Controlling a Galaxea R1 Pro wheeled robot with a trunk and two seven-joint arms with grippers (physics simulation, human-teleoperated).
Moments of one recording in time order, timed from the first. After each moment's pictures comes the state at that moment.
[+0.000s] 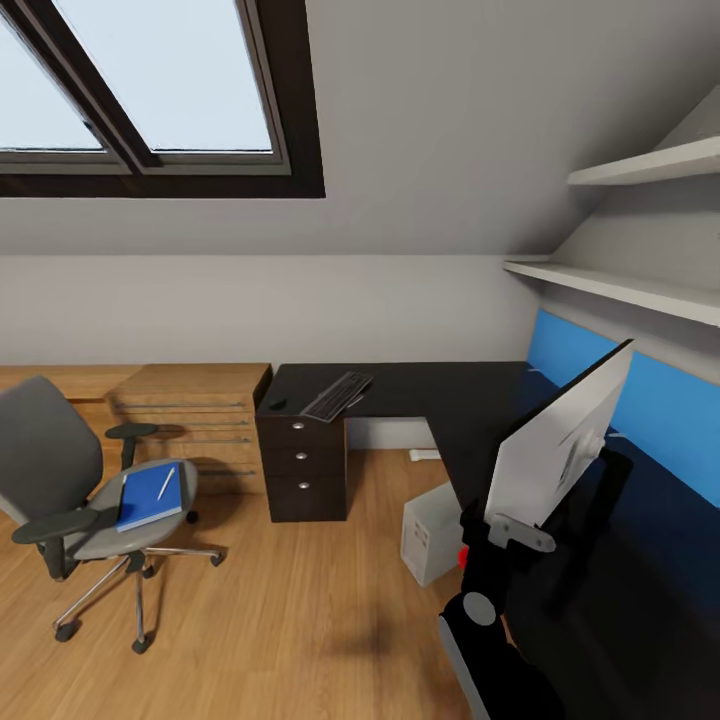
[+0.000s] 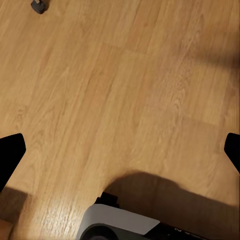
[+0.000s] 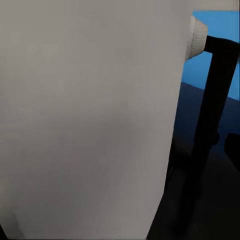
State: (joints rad) left arm 0.21 -0.03 -0.07 -1.12 0.26 0.19 0.35; right arm -0.27 0.12 0.23 -1.26 0.00 -0.02 -0.84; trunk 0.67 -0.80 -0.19
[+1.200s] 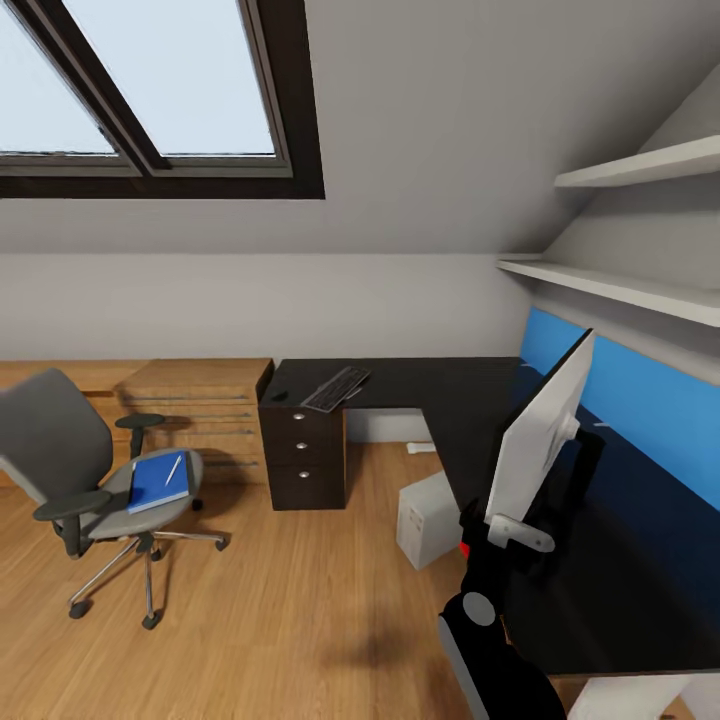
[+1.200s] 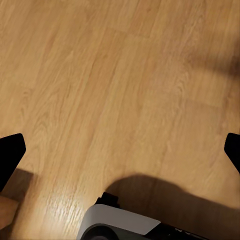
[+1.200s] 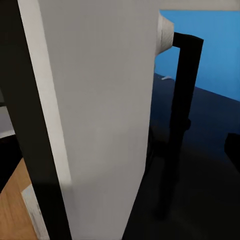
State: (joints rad) left arm 0.21 -0.03 -0.07 -1.12 0.27 0.19 0.35; right arm -0.27 0.12 0.23 -1.26 0.00 -0.02 -0.84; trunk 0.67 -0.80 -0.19
